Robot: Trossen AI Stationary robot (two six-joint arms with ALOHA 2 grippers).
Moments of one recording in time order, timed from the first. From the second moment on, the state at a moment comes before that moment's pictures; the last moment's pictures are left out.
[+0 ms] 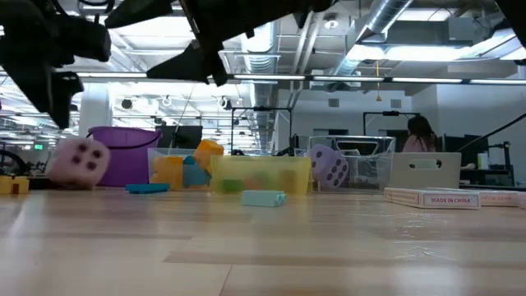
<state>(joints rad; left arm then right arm) -0.26 0.87 0.65 -0.97 -0.12 -0.61 0.14 2.12 1.63 0.10 0.11 0.37</state>
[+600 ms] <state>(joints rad) -0.07 0.89 0.79 -1.05 -0.18 -0.83 0.07 2.11 1.63 0.05 -0.06 0.25</state>
